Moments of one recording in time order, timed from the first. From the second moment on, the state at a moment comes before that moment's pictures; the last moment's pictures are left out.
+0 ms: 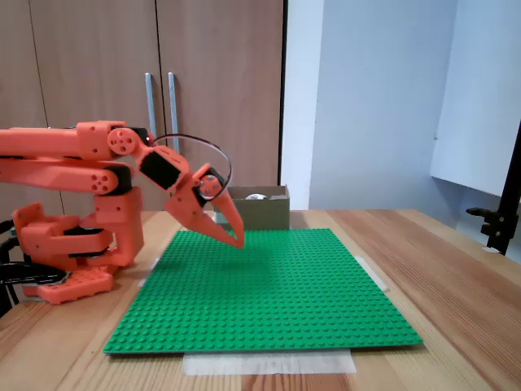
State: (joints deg) arm -4.7 176.7 171.7 39.4 -0.6
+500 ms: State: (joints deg) arm -3.3 180.5 177.0 40.9 -2.2
